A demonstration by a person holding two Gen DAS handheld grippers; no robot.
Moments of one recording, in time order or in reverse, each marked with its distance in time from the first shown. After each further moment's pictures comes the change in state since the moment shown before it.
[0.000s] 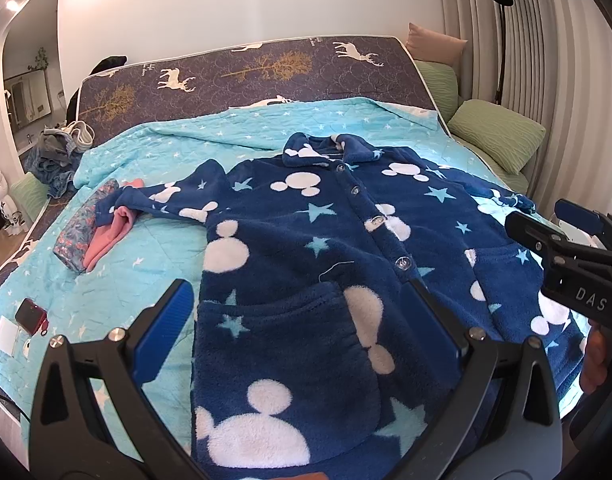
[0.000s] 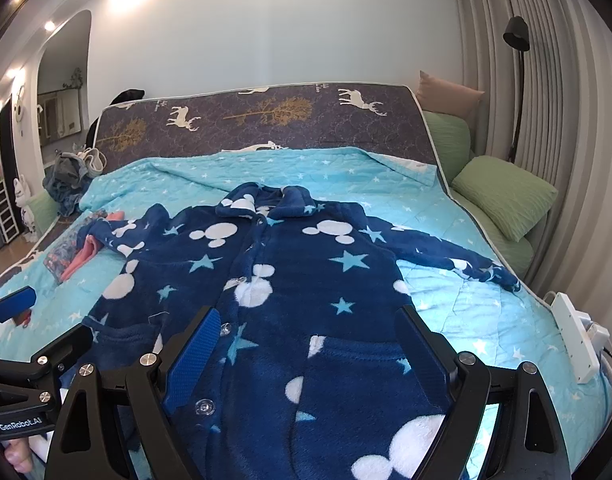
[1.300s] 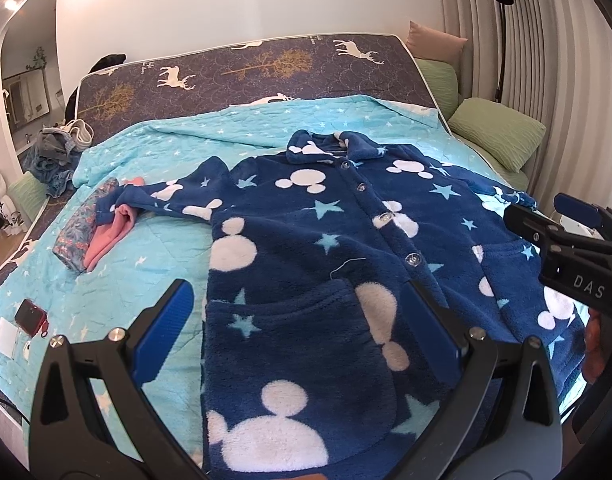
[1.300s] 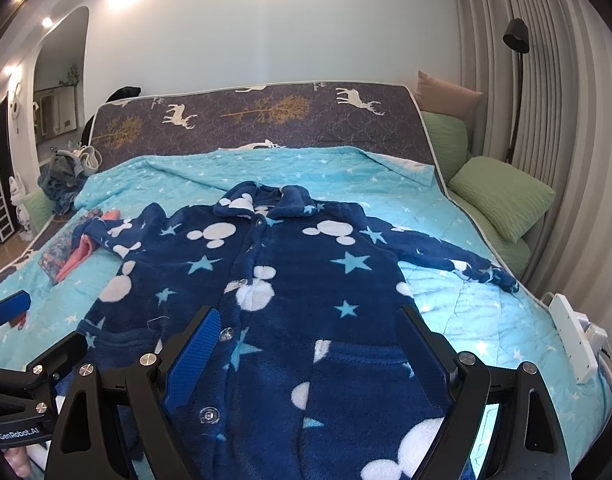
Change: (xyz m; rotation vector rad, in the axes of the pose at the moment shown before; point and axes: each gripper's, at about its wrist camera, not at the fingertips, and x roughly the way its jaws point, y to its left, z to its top) left arm 0.004 0.014 -0.002 -0.005 0.007 -0.007; right arm 0.006 0.009 0.006 -0.006 0.016 -0.022
